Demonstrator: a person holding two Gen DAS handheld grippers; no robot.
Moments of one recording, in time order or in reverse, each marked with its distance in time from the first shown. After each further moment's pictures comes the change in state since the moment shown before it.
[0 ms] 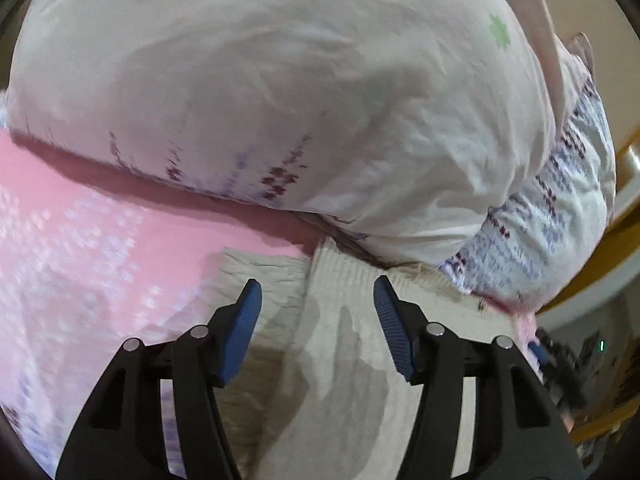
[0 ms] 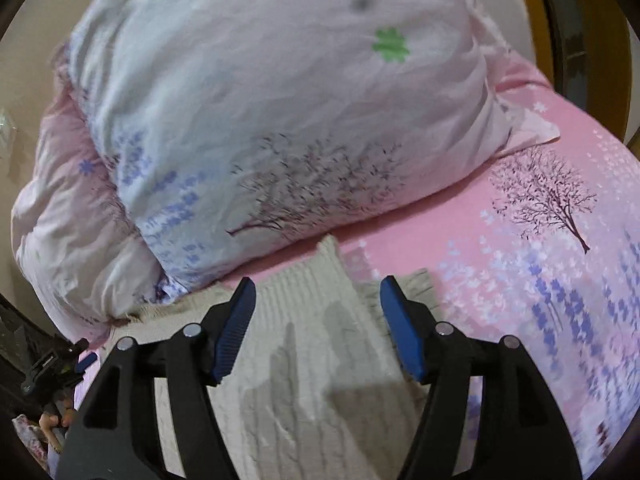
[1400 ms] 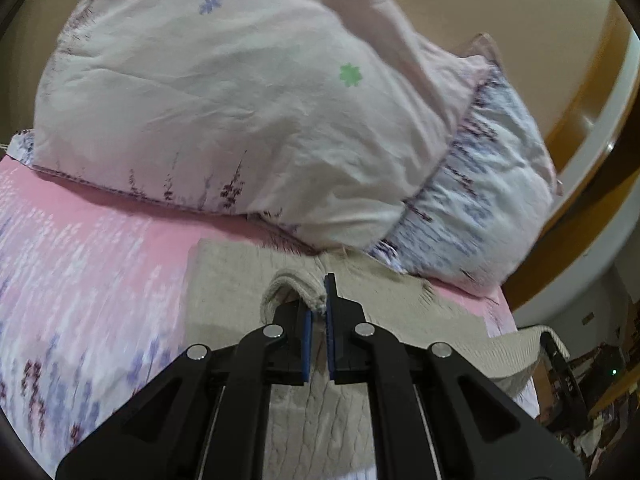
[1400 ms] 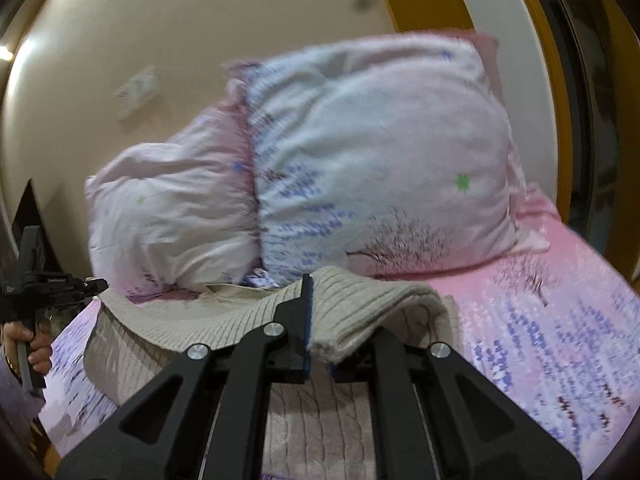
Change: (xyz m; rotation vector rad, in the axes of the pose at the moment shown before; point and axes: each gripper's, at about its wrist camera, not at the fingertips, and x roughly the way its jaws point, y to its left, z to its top) left arm -0.070 -0.050 -0.039 0.077 -0.142 -0.075; right arm -0.124 0.063 -0.082 -0.331 -0.355 0.100
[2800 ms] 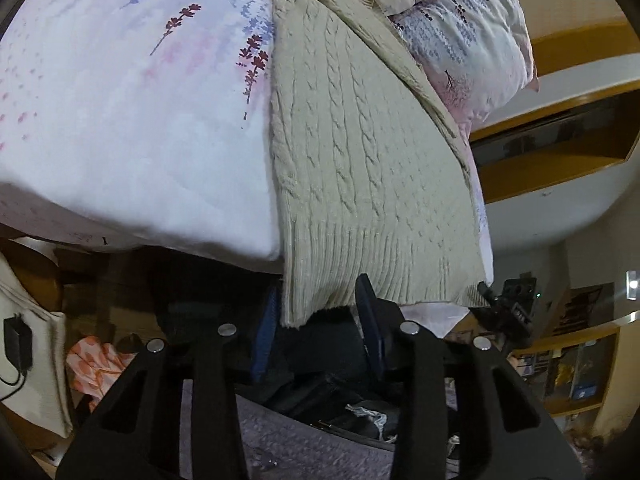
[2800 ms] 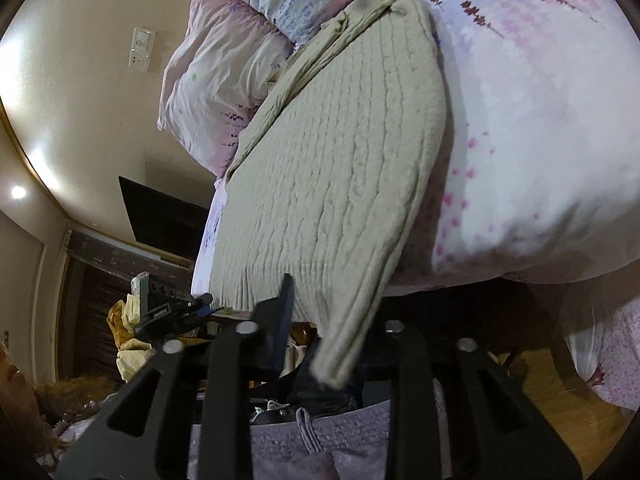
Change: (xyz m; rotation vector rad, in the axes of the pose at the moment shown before) left arm -0.120 0.047 -0.258 -0.201 0.476 -0.181; right arm -0.148 -0.060 -0.197 0.502 0.616 0.482
